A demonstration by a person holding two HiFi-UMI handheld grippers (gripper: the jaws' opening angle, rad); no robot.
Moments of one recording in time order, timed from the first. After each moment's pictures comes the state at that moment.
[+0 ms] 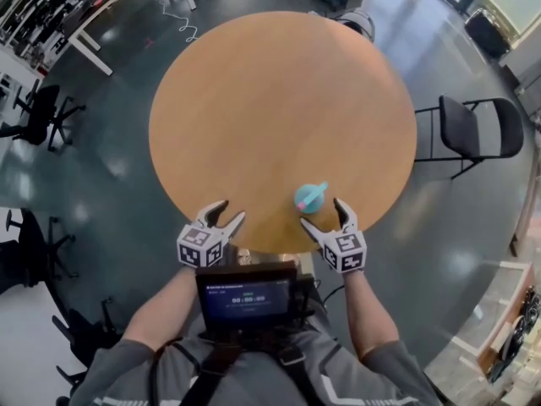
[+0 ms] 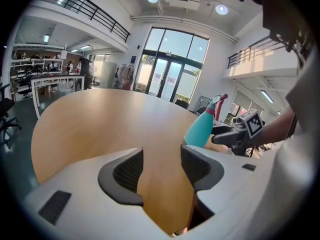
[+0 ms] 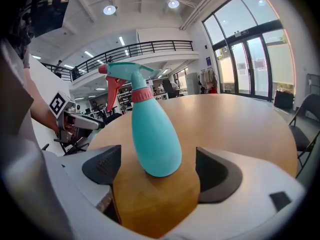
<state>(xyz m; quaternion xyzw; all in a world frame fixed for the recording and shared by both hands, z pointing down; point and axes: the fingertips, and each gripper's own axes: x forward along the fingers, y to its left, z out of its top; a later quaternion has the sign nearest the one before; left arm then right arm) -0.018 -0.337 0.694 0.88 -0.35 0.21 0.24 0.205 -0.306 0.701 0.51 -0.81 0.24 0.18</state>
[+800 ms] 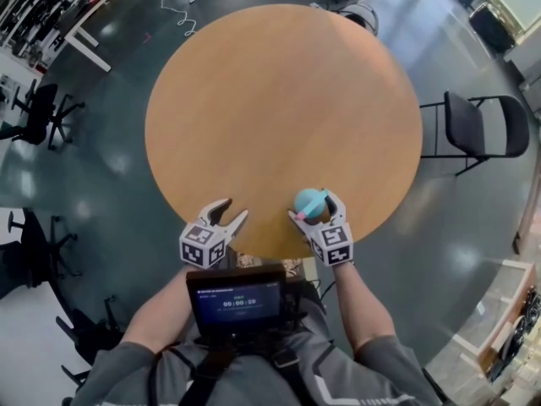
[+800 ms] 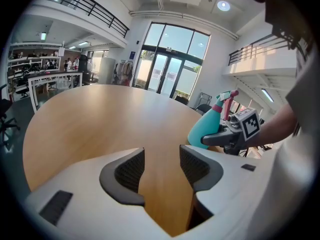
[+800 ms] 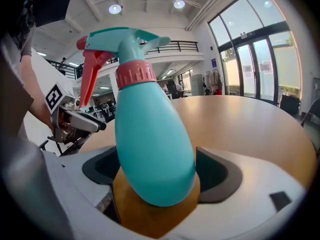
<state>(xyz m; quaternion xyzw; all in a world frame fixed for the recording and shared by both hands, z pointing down) -0.006 -0.351 0.693 0.87 -0.35 0.23 0.25 0.171 -0.345 0.710 0.50 -0.82 0.21 0.18</state>
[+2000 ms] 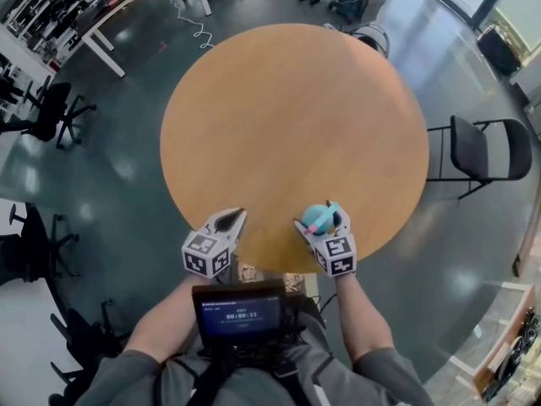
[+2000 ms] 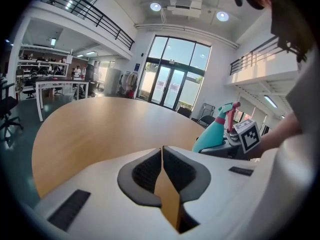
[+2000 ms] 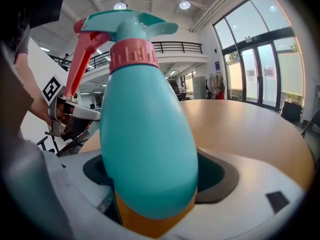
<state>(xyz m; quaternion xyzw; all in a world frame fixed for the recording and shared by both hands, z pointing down) -0.003 -0.369 0.661 0.88 -0.38 0.17 0.24 0.172 -0.361 0.706 0.49 -0.83 0.19 0.19</state>
